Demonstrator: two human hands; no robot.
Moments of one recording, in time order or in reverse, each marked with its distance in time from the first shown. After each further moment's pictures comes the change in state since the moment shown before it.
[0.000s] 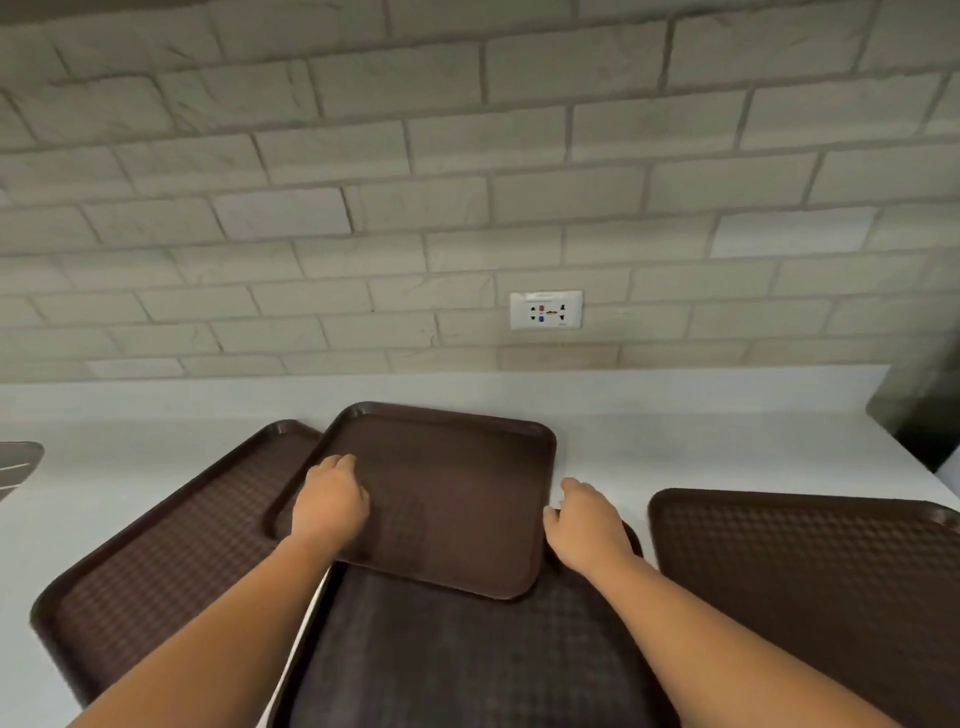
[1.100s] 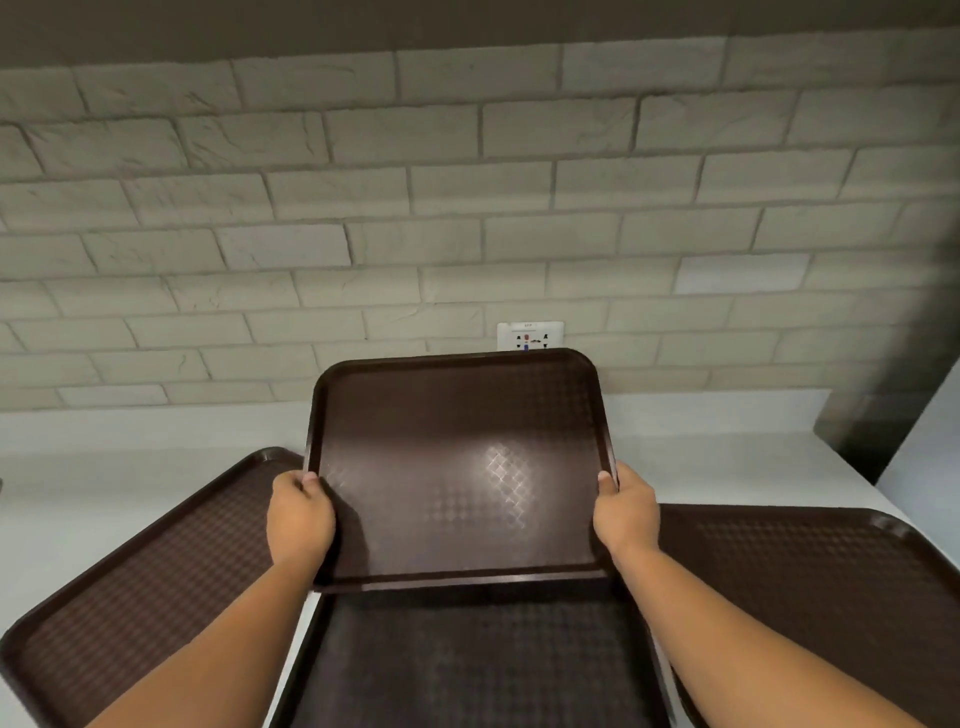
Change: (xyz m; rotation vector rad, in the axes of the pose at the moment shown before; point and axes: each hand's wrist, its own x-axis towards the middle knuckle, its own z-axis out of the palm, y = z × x) left_hand -0.021 0.005 -0.027 -0.704 0.273 -0.343; right_hand -0.014 0.012 -0.052 0.574 0.429 0.223
